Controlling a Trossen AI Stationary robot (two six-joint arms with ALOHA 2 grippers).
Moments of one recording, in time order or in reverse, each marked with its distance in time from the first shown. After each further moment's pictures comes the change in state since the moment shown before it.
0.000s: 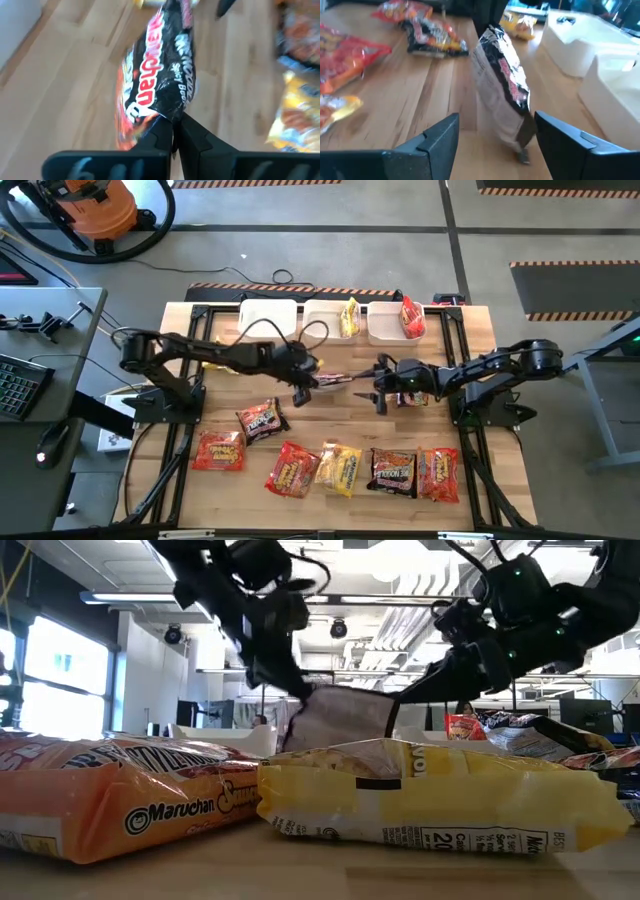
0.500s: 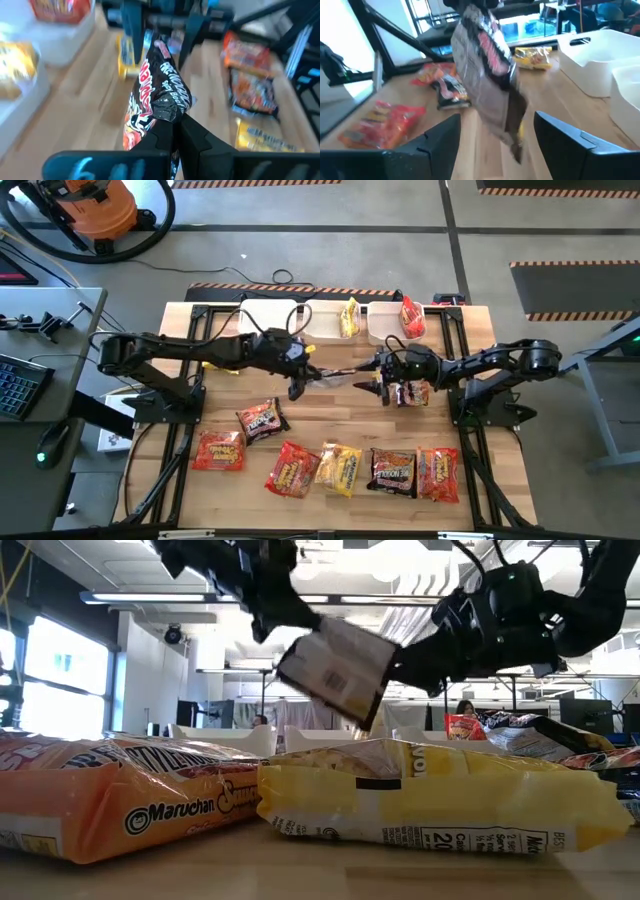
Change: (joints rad) left arm 0.003 -0.175 0.000 0.096 0.030 0.011; right arm -0.153 0.016 0.000 0.200 -0.315 0.266
